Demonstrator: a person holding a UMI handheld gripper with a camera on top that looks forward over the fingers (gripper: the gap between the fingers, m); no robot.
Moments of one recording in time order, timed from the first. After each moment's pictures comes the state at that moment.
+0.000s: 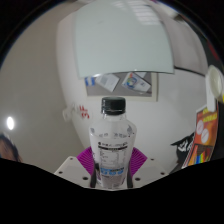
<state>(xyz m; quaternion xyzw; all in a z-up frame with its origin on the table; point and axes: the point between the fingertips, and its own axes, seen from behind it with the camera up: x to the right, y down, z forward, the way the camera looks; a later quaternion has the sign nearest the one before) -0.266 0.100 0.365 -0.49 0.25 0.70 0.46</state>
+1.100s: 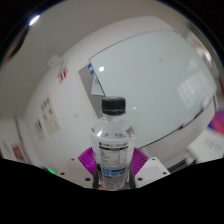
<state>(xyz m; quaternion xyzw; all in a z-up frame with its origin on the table) -0.030 0.222 0.312 -0.68 0.05 0.26 0.68</state>
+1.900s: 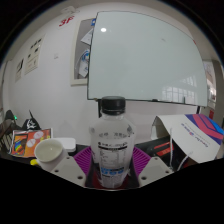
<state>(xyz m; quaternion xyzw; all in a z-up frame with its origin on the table) 0.067 0.237 0.058 -0.82 -0.03 0.01 0.58</state>
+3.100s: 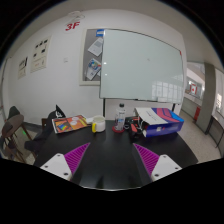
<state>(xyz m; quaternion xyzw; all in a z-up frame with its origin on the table) -0.010 -0.195 0.201 -0.84 0.00 -0.04 0.54</state>
